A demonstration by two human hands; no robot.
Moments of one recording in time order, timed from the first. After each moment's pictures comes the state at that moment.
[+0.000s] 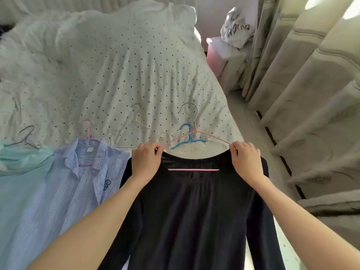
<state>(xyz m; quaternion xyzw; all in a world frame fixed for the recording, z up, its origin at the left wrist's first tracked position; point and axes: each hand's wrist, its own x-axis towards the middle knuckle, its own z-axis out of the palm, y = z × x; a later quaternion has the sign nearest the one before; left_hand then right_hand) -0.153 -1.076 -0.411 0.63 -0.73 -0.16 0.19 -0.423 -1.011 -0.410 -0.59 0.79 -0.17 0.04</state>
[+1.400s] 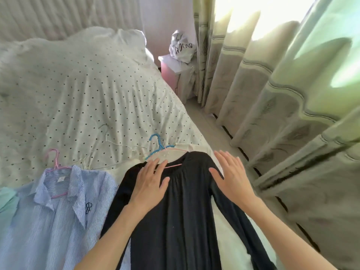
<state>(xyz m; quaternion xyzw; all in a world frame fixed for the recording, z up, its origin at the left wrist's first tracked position) -0.171 -0.996 -0.365 0.42 -0.89 -0.19 0.09 -0.389 -0.888 -0.323 -0.56 0.81 -0.14 0.10</state>
